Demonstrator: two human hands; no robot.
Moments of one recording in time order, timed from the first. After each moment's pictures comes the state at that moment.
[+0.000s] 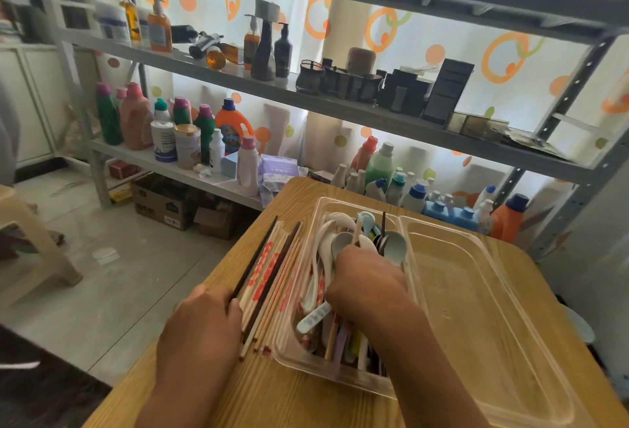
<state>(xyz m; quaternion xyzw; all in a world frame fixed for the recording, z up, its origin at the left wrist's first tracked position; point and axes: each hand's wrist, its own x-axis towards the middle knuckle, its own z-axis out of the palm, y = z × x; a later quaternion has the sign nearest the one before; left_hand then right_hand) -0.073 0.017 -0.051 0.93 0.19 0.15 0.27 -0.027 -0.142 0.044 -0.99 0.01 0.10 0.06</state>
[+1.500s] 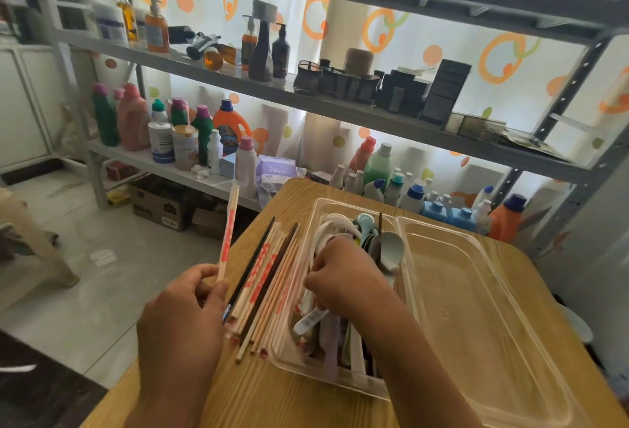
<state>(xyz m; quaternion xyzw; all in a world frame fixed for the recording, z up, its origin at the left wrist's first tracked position) -0.082 0.016 -0.030 0.85 0.23 0.25 0.41 -0.014 -0.138 0.024 -0.96 -0.02 0.08 0.26</state>
